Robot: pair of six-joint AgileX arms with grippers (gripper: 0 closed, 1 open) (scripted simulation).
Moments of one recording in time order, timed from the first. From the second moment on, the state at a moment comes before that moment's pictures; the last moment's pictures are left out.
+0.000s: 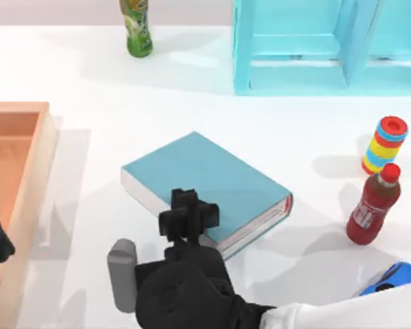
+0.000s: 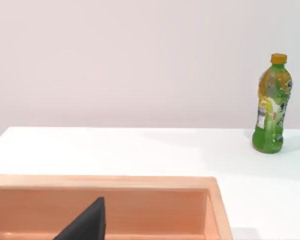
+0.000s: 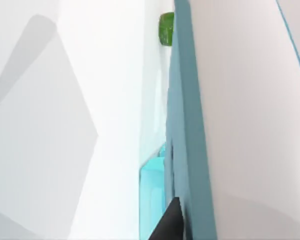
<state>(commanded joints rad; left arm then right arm) 0.00 0.00 0.00 0.00 0.00 0.00 1.25 1.90 0.84 0.57 0.98 -1.09</state>
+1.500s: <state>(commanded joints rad) 0.00 0.00 0.00 0.00 0.00 0.00 1.25 1.97 0.82 0.67 0.98 -1.09</state>
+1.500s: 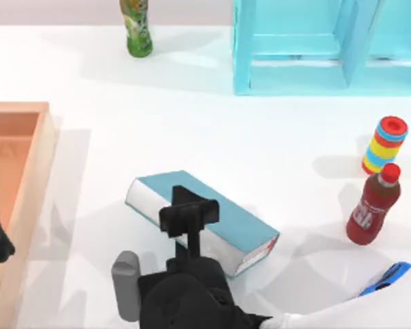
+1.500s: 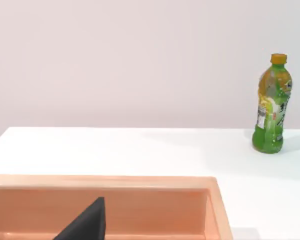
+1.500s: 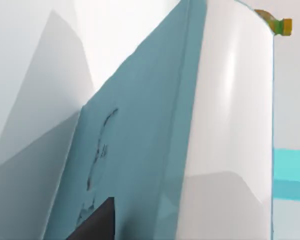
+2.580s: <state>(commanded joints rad) 0.00 0.00 0.00 0.00 0.00 0.00 1.64 1.94 0.92 0.05 1.17 -0.54</state>
